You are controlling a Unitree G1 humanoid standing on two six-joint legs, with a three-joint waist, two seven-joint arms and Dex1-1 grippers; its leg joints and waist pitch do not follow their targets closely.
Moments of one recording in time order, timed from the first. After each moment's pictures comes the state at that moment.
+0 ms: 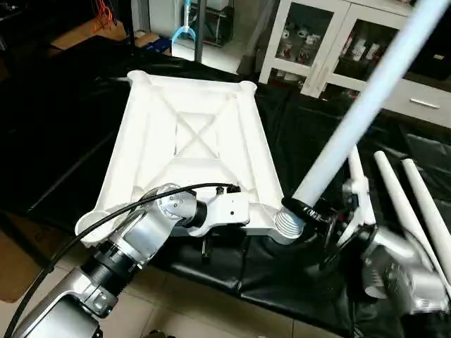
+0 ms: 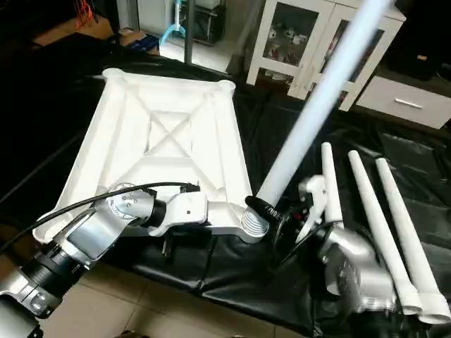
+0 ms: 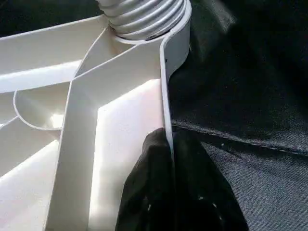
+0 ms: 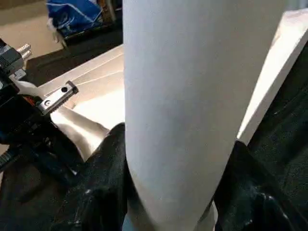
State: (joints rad) left arm -0.57 0.39 -0.56 0.23 0.18 0.24 -1.07; right arm -0.14 -0.34 -0.05 0.27 0.49 0.14 0.89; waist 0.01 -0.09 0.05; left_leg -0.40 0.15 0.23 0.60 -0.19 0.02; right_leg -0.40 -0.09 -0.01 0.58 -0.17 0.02
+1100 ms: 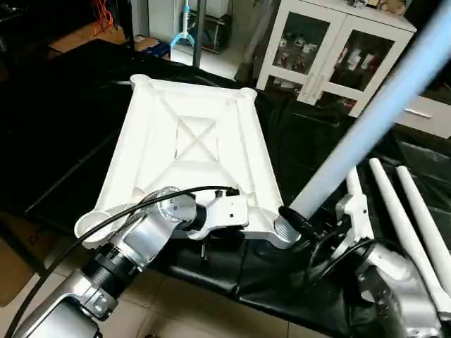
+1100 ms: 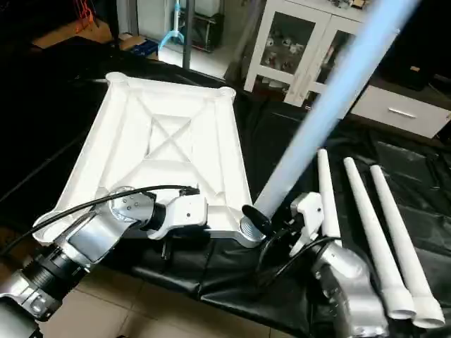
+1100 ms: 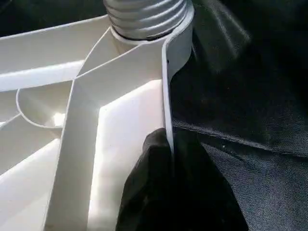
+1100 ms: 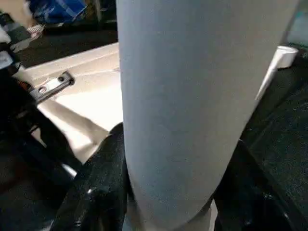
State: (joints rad) left arm -0.56 0.39 -0.56 0.24 0.18 0.26 -1.06; right arm -0.04 -0.27 -0.02 0.22 0.39 -0.06 0.79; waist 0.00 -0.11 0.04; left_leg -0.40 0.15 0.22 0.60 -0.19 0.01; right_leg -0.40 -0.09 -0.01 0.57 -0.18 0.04
